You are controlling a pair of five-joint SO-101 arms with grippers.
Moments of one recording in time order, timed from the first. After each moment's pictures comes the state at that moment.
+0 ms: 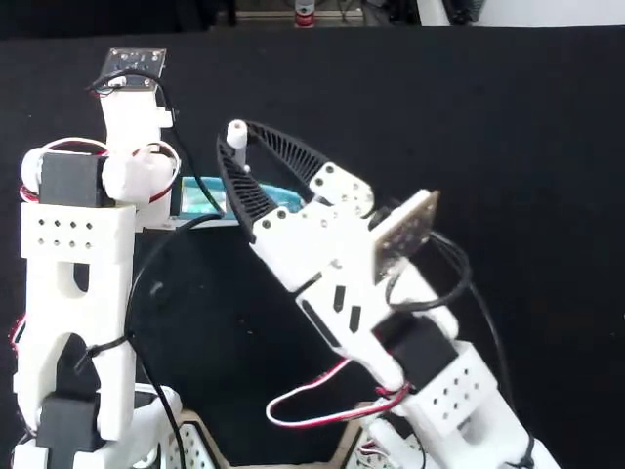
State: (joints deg) left arm -0.5 -21.2 -6.5 99.8 -0.1; right arm -38.9 -61.9 50.2 10.0 -2.6
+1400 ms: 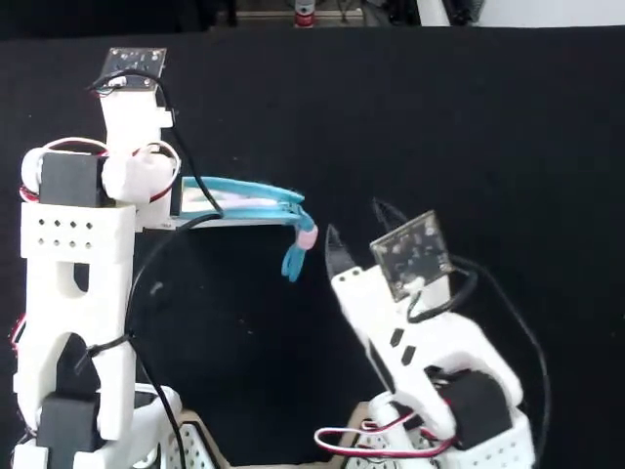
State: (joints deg) left arm -0.6 -21.2 -6.5 99.8 -0.1; right arm -22.2 -86.1 58.1 61.3 6.3
